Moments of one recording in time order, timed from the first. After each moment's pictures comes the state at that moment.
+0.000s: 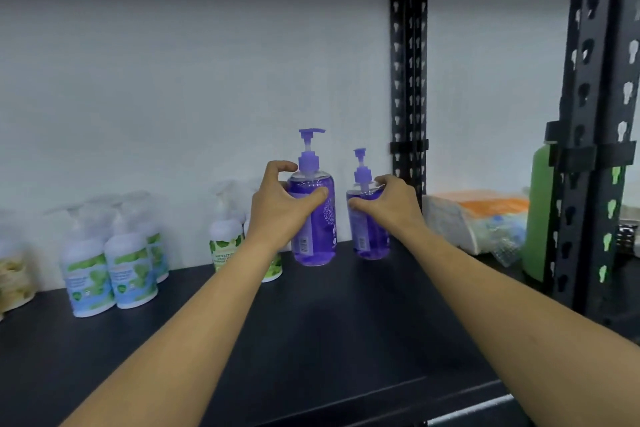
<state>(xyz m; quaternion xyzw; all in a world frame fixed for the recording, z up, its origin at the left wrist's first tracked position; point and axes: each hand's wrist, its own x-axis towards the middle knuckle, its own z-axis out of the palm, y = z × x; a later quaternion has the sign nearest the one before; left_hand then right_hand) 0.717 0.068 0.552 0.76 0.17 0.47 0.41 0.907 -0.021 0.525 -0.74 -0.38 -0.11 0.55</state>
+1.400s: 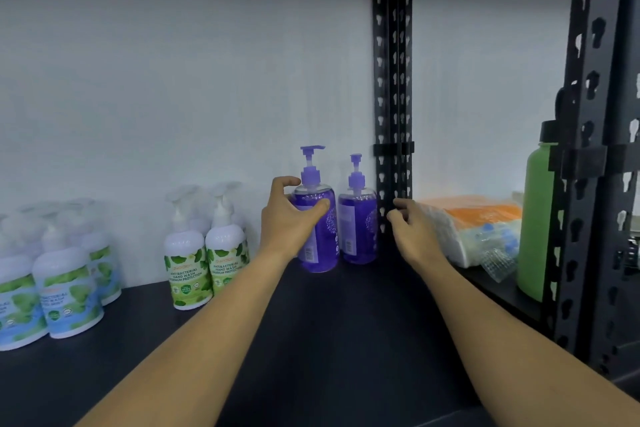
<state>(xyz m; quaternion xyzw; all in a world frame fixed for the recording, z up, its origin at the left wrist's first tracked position) 0.805 0.093 0.519 0.75 0.16 0.47 0.43 0.975 -0.038 0.475 -0.72 -0.32 -0.05 0.61</state>
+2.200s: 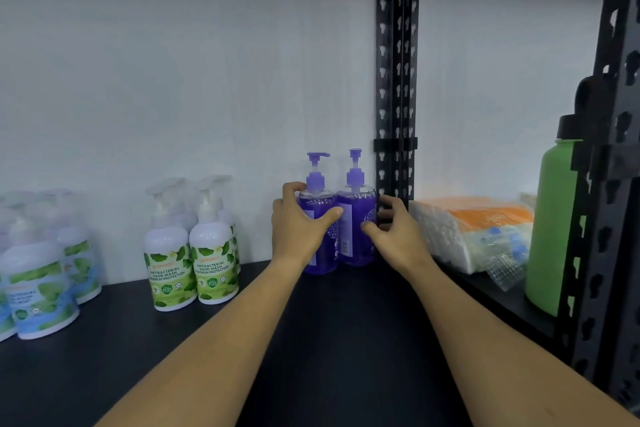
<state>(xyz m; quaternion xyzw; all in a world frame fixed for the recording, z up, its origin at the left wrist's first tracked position) 0.861 0.114 0.486 0.75 0.18 0.52 0.38 0.985 -0.018 0.464 -0.70 -0.39 -0.05 0.60</state>
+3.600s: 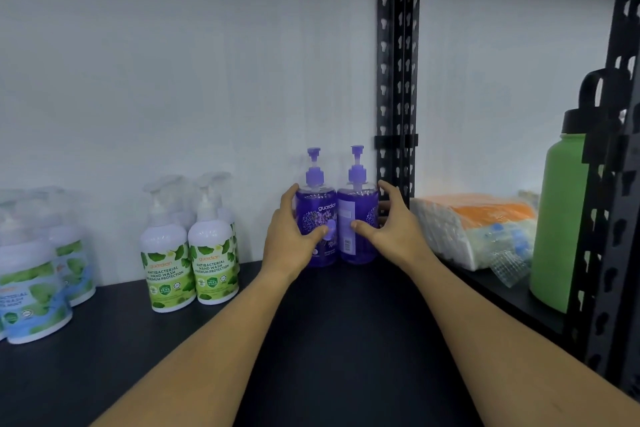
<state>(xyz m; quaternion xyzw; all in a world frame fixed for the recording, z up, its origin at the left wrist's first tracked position) 0.851 0.133 0.463 0.79 0.16 0.46 0.37 0.983 -0.012 0.470 -0.69 -0.43 -0.07 0.58</state>
